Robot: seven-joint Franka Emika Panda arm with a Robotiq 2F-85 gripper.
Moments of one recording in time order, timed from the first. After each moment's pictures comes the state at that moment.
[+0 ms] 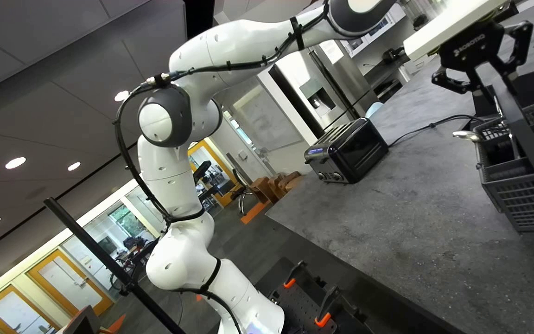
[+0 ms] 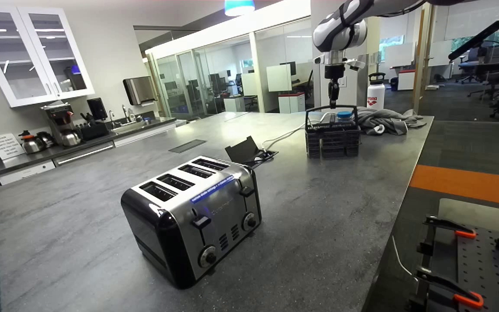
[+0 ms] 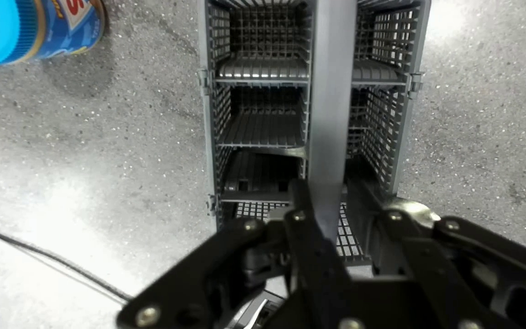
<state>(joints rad) -0.48 0.51 -0.19 -1.41 0.13 1.99 -1.19</state>
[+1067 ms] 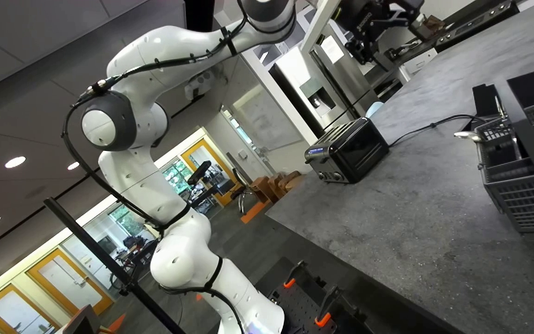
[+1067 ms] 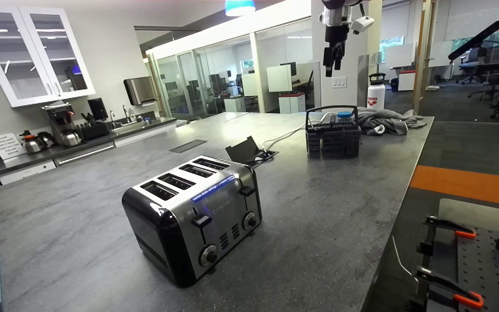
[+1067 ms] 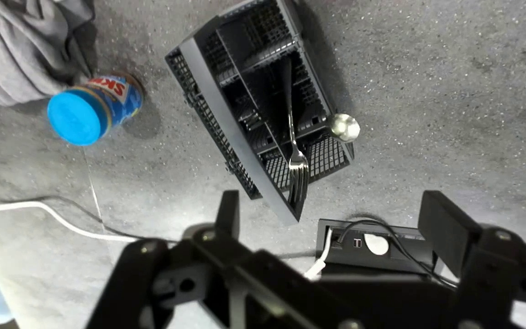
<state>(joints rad) -0.33 0.10 -0.21 -1.71 -0.06 2.04 -0.52</state>
